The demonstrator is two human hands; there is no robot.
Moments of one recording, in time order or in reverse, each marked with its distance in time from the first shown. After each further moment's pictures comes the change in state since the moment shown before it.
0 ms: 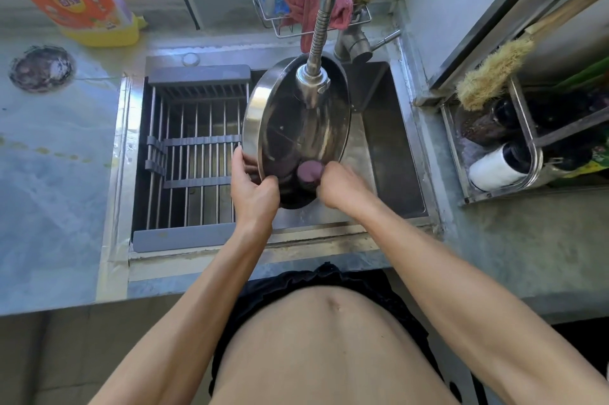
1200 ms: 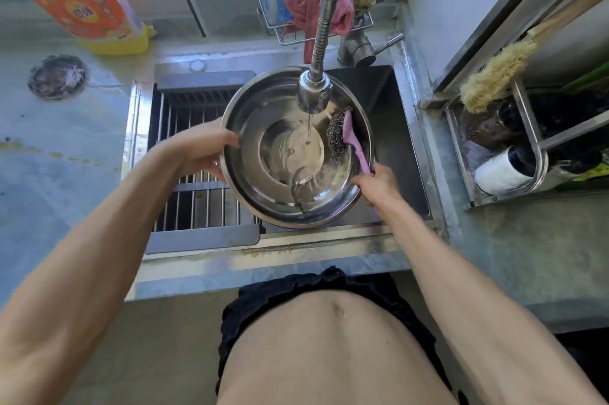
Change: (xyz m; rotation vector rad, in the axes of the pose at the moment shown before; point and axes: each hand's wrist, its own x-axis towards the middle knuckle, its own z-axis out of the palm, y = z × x) left_hand 0.108 0.068 -0.069 0.501 -0.667 -0.259; right_hand 0.027 0.070 0.009 0.849 0.156 0.196
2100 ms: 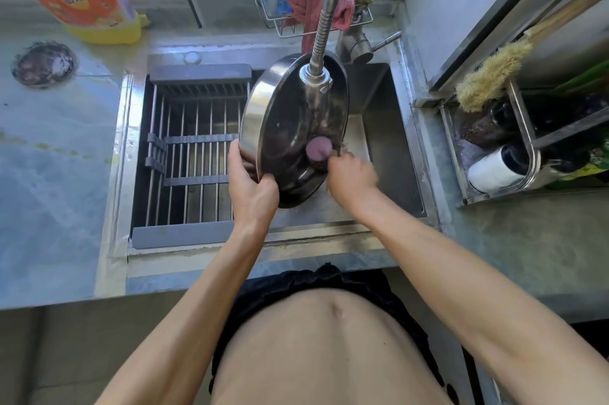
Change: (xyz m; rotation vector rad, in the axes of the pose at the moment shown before) left_hand -0.013 -0.037 0.143 -0.407 0.757 0.422; right_hand -0.036 -0.043 0.029 -1.226 0.031 -0.489
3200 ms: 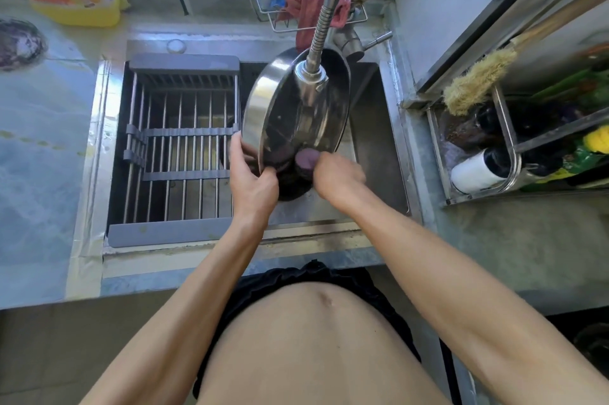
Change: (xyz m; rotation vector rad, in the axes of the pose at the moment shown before) left_hand 0.008 -0.016 0.017 -0.111 -0.075 -0.030; right_hand 0.006 -0.006 -0.013 0.152 -0.176 0.140
